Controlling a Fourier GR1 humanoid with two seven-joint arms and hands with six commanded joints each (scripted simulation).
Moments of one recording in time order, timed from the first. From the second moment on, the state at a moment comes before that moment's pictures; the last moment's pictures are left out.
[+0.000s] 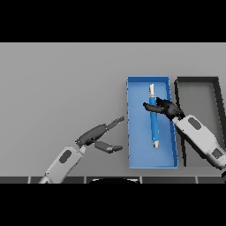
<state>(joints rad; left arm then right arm) -0.22 0.20 -0.56 -1.60 -0.03 -0.28 0.08 -0.67 -0.75 0.84 -1.22 -0.87 -0.13 0.56</state>
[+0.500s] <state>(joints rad) -0.22 0.20 -0.56 -1.58 -0.03 -0.29 0.08 -0.65 -0.75 0.83 -1.21 -0.88 -0.10 0.51</state>
